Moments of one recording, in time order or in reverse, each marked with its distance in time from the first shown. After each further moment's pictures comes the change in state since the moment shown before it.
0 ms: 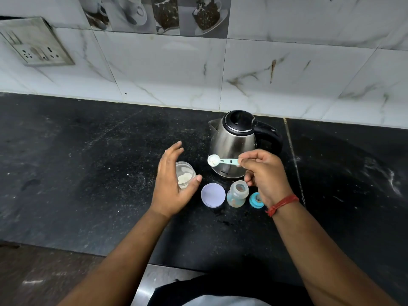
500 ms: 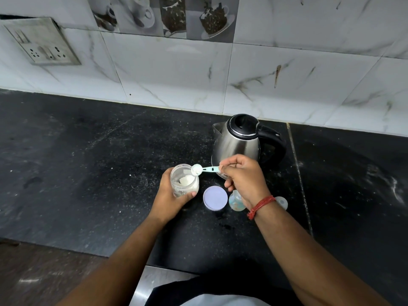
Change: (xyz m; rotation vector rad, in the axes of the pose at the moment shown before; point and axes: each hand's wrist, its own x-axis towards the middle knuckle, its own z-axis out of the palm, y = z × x) left_hand -0.030 -0.058 0.010 -0.191 -0.166 -0.468; right_hand -0.004 0.005 0.045 -0.093 -0.080 0.032
